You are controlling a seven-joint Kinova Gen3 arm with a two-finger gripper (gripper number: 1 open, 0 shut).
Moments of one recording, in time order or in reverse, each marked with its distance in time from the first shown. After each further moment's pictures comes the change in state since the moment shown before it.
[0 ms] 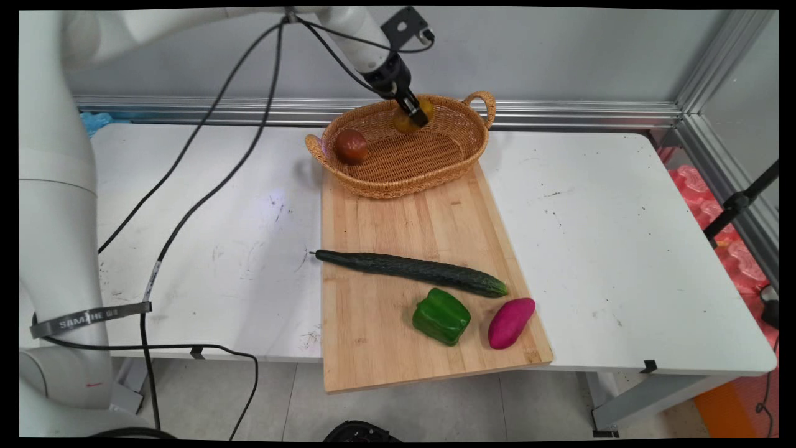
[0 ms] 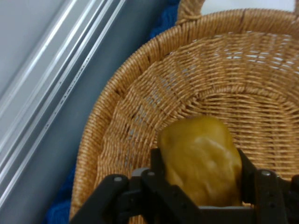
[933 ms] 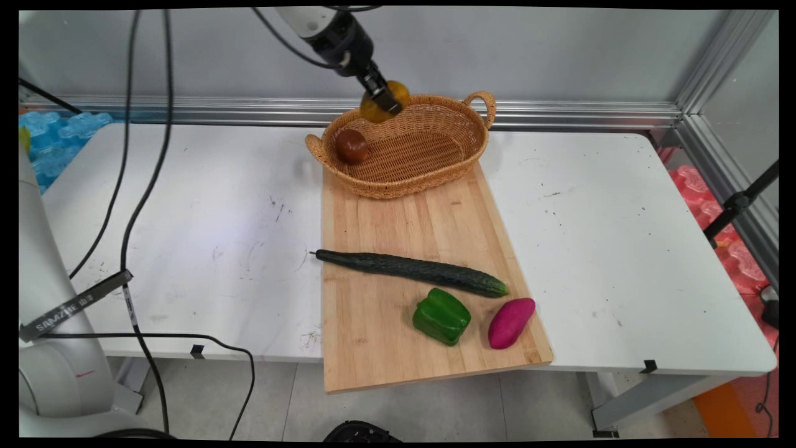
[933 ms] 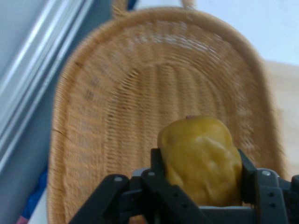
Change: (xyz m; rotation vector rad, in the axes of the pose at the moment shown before) arm -0.025 0.042 -0.147 -0.045 0.017 0.041
